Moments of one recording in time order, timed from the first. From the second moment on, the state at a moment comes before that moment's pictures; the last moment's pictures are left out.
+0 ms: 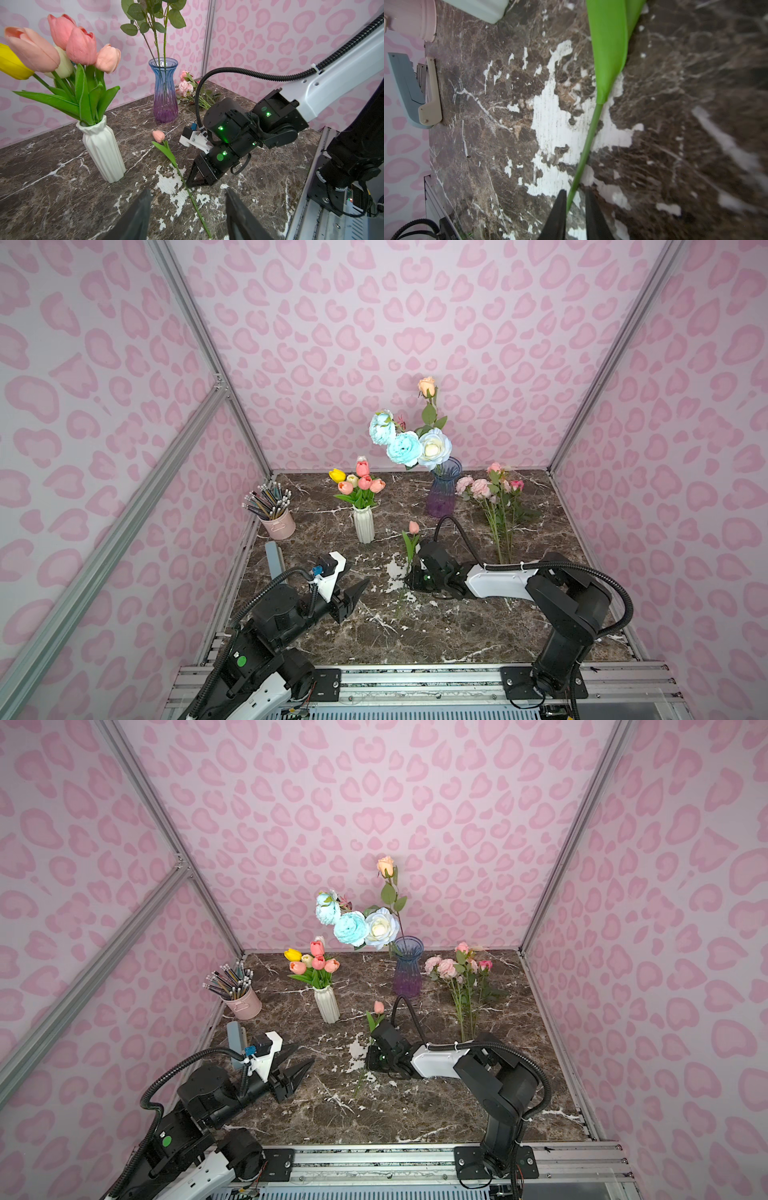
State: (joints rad) left arm -0.69 0.34 0.60 -0.45 0.08 -0.05; right arm 0.84 1.77 0.85 0.04 -0.14 0.89
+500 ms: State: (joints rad) left arm -0.69 0.45 0.65 -0.45 -0.15 -0.05; right arm 0.92 1.49 0.78 0.05 0.06 0.74
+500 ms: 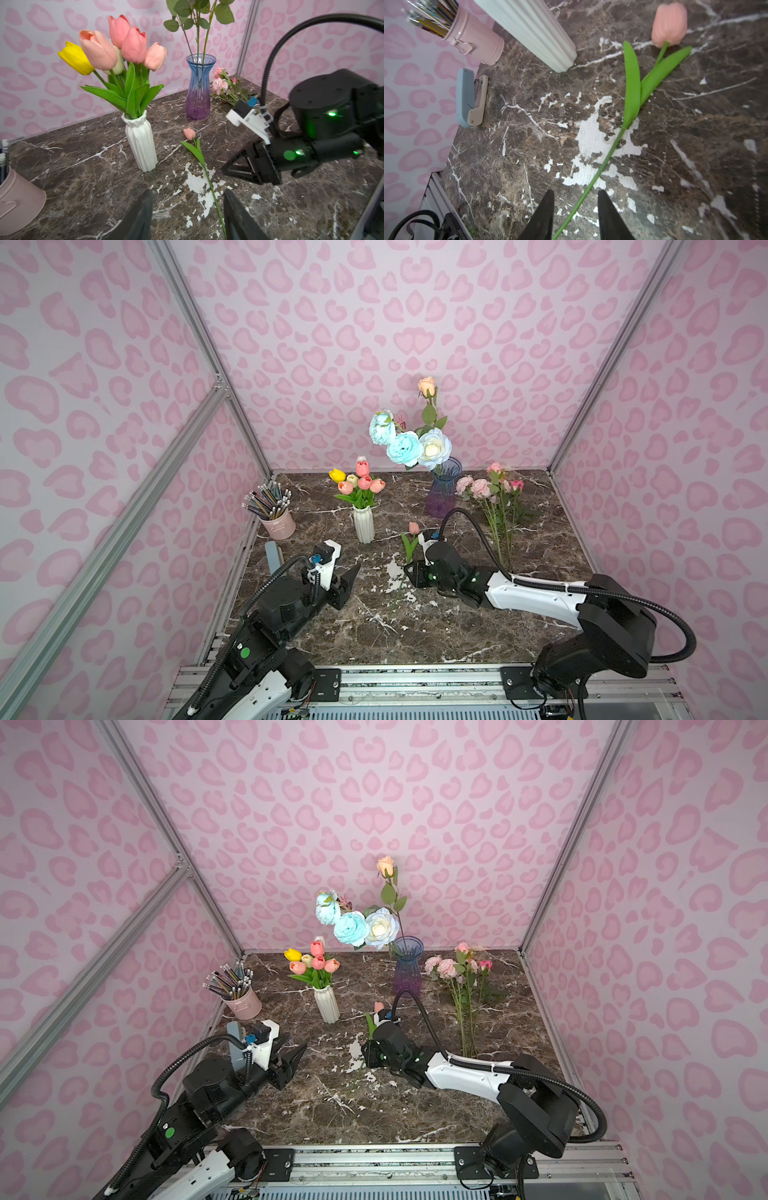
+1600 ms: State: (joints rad) left arm -0.30 1.16 0.65 0.52 0.05 0.09; right arm 1.03 1.57 0.27 1.32 0.00 0.23
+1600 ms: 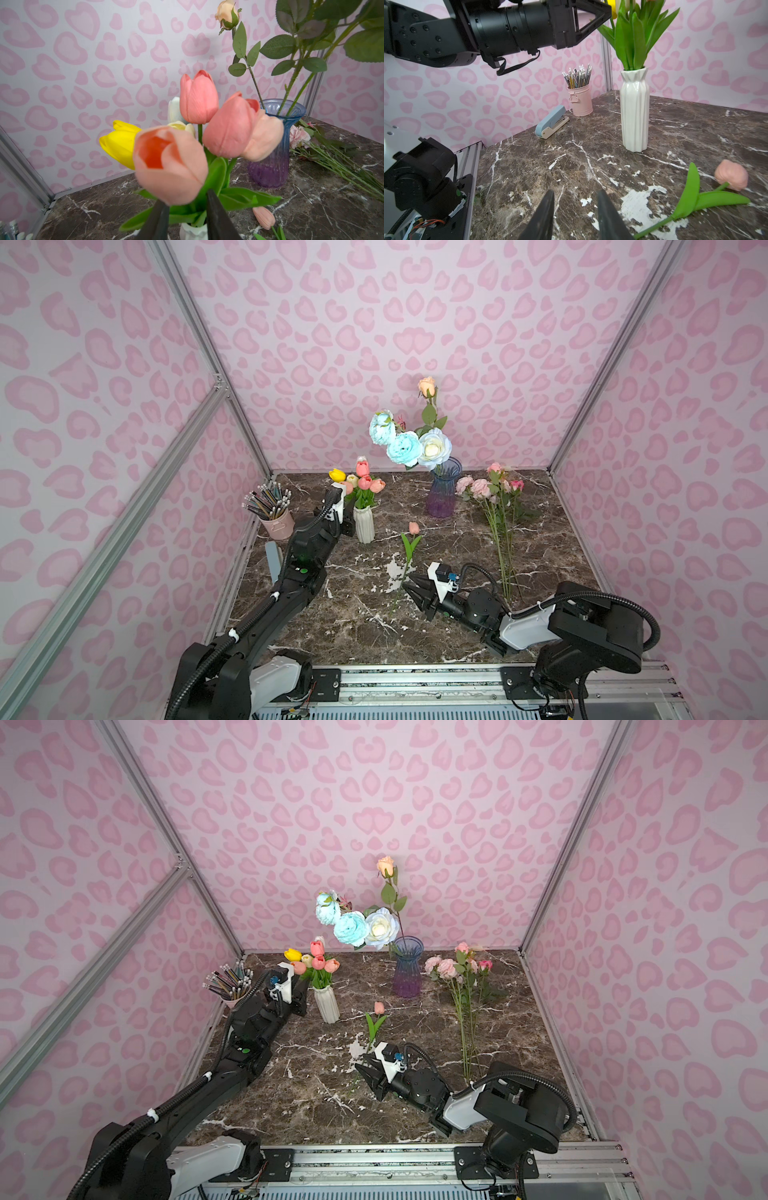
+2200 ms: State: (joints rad) left arm -0.26 1.26 0.69 0.60 0.13 0.03; right arm 1.01 1.60 0.27 1.32 -0.01 0.26
